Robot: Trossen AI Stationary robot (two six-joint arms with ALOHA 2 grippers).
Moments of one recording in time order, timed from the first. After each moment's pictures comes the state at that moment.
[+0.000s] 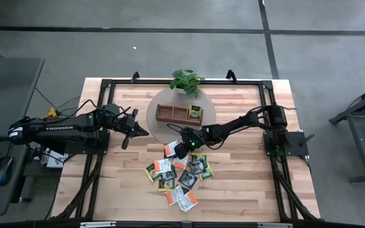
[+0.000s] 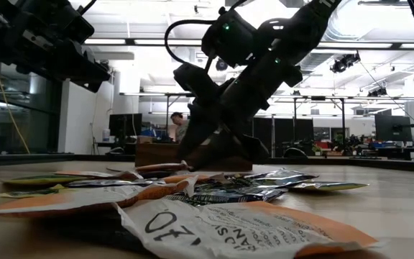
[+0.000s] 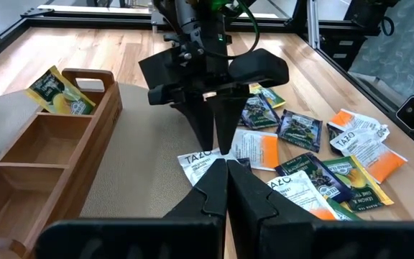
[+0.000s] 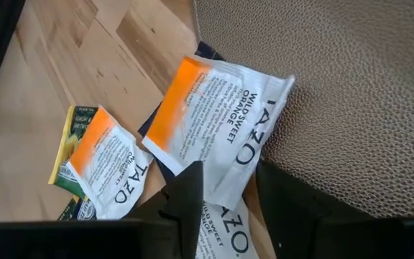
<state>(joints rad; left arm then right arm) 0.25 0.62 0.28 0.00 0.40 0.10 0.04 2.01 1.13 0.09 -0.08 0.96</state>
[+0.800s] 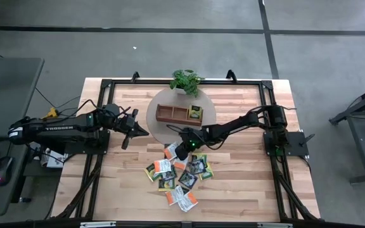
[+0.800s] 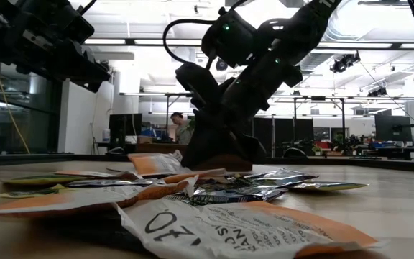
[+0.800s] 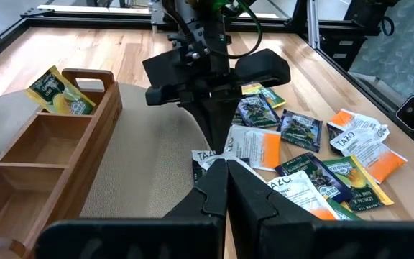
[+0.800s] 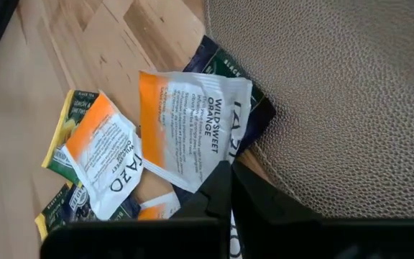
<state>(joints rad) 0.25 0.62 0.28 0.00 0.40 0.10 0.04 2.01 1.13 0.09 -0.09 0.87</state>
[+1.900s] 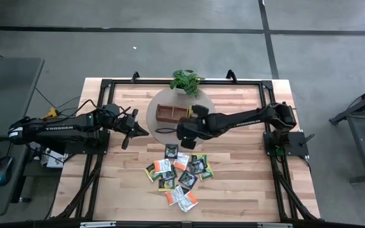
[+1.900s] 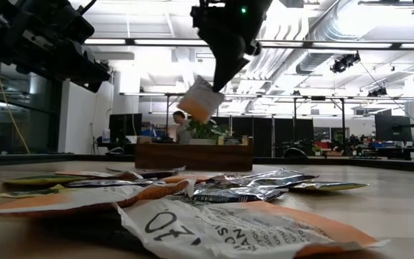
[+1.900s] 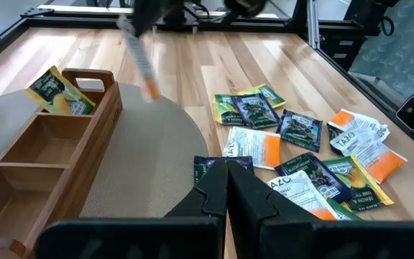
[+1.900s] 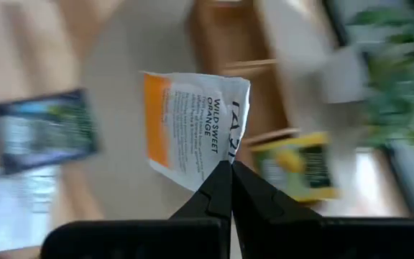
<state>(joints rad) 0.25 0.62 0.28 0.00 0.40 0.10 0.08 1.91 1.64 -0.88 0.54 0.28</state>
